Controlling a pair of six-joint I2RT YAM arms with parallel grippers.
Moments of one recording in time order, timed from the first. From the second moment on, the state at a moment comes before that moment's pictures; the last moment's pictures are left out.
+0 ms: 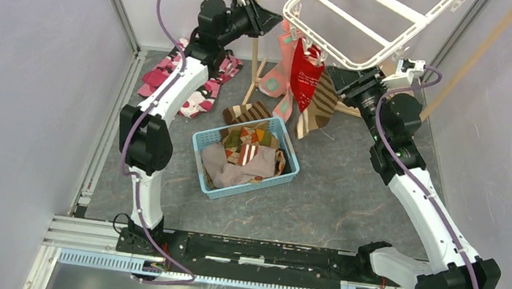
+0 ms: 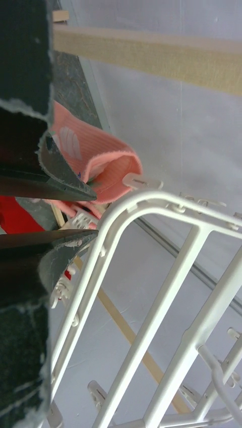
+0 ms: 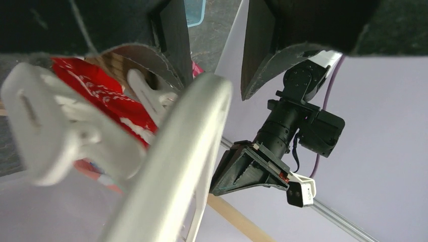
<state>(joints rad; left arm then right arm) -0.33 2.00 1.95 0.19 0.42 -0.62 0.33 1.12 1.05 0.23 -0.09 0.89</state>
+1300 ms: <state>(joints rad) -0.32 1.76 1.33 -0.21 0.42 -0.06 0.35 0.92 0.98 0.03 -0.15 0.25</state>
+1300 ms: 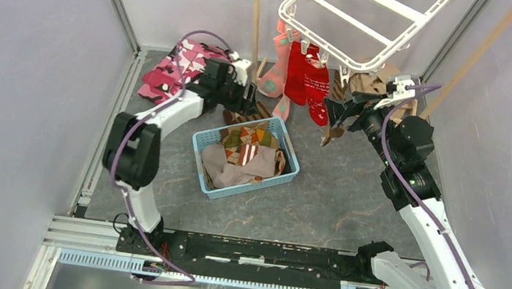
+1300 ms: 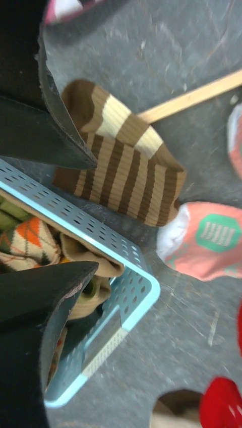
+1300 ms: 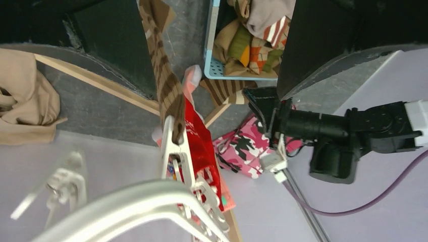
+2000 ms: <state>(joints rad) -0.40 2.06 1.58 -0.21 0.25 0.02 0.35 0.85 0.92 -0.02 -0.13 0.21</state>
